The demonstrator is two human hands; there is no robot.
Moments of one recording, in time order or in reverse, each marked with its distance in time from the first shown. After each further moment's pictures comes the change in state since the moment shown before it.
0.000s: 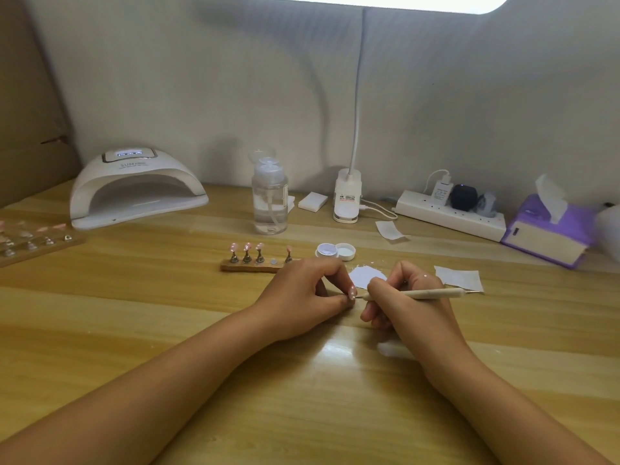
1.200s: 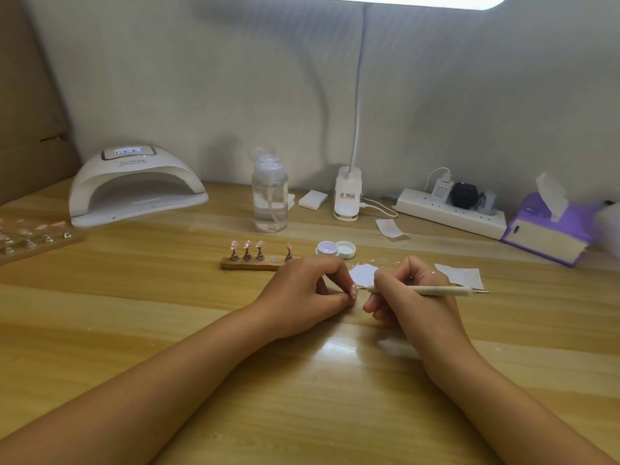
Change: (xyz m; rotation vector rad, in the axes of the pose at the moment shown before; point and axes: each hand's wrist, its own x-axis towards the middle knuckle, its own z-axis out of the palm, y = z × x) left_hand -0.001 0.000 0.000 -0.023 0.005 0.012; right_hand 0.002 0.000 0.000 0.122 0.040 0.007
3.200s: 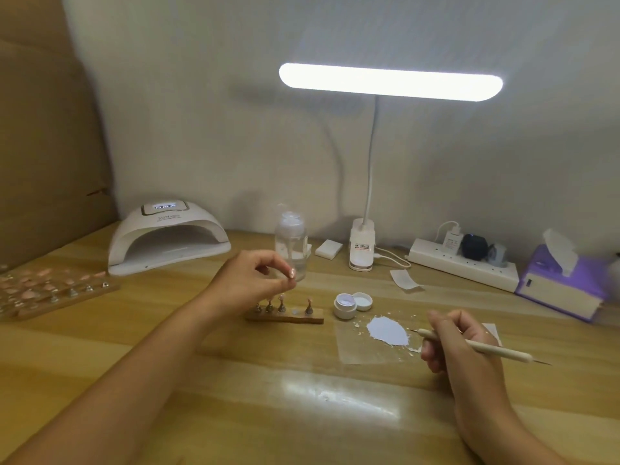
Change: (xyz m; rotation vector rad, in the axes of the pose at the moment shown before) left_hand 0.009 -0.032 -0.104 -0.040 0.238 -0.288; right_hand 0.005 0.001 -0.013 0.197 0.239 -0.091
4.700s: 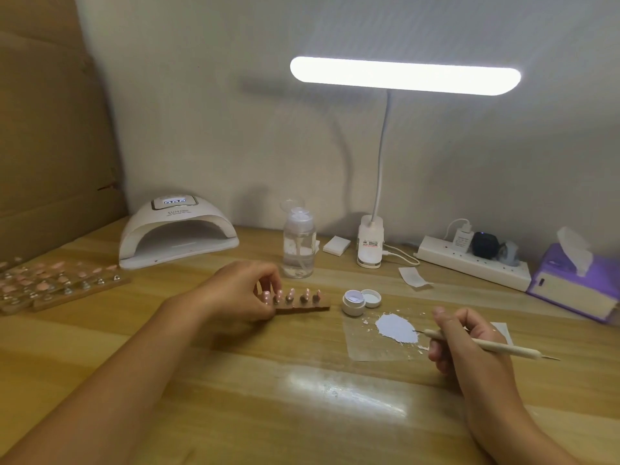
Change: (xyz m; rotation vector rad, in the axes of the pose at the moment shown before) left_hand -0.003 -0.018 -0.019 0.546 -0.216 0.053; right_hand 0.001 0.003 -0.004 -0.024 -0.065 -0.001
